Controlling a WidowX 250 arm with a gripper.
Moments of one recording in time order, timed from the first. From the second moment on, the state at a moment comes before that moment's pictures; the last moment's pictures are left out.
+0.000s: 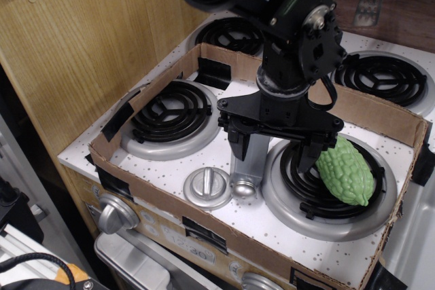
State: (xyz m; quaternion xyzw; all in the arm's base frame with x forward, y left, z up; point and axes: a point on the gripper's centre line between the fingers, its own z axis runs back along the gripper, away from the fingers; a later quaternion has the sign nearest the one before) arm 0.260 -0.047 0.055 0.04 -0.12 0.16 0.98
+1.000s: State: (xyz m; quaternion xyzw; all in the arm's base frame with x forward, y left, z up) arm 0.262 -0.038 0.028 0.14 -0.14 0.19 0.96
